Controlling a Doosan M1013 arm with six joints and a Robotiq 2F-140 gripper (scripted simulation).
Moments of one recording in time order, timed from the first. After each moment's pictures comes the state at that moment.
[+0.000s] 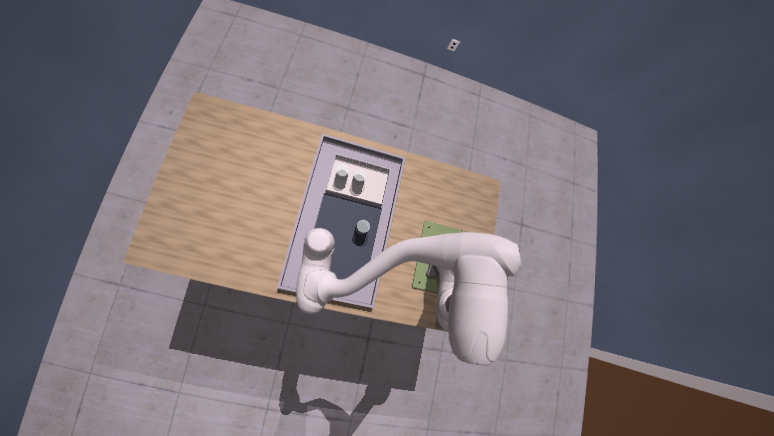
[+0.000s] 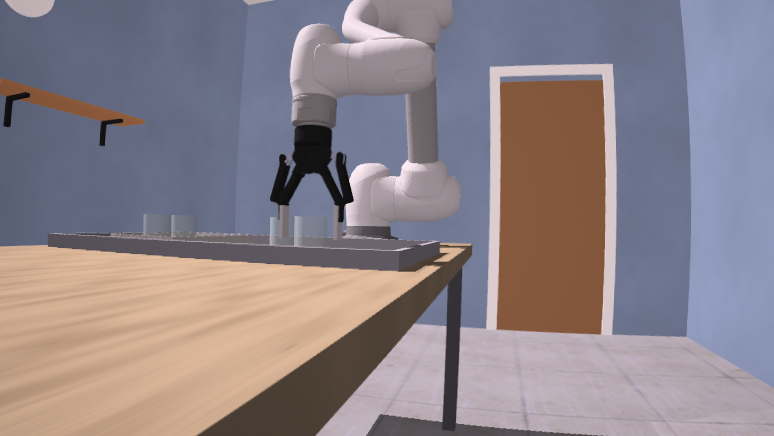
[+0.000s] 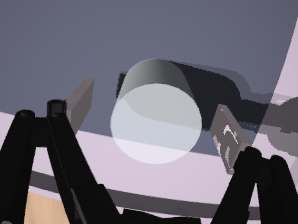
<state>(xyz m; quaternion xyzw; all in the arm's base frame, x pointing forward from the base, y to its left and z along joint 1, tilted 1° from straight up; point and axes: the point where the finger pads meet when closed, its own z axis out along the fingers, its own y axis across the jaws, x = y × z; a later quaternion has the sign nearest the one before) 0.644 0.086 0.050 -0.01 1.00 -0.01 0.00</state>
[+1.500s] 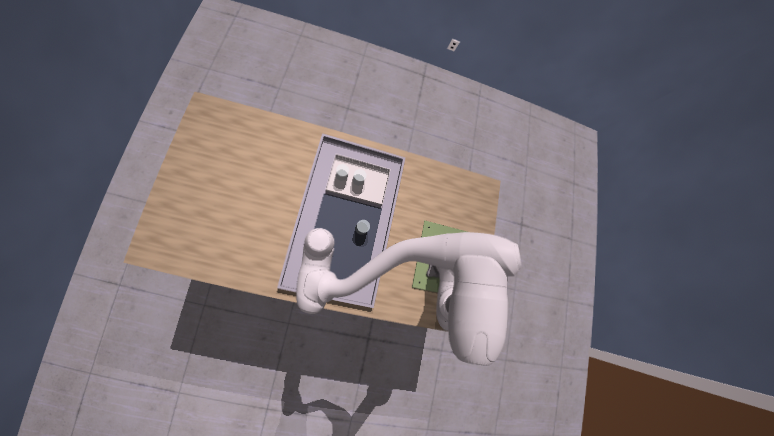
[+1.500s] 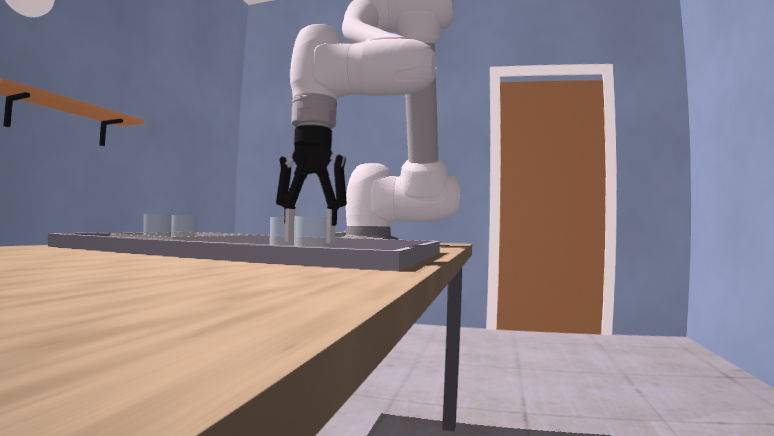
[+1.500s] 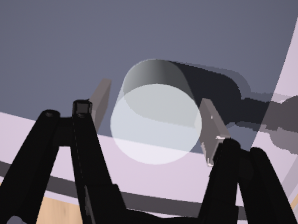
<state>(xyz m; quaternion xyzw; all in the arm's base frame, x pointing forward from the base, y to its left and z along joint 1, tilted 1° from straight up) 0.644 0.086 0.050 -0.01 1.00 -0.01 0.00</state>
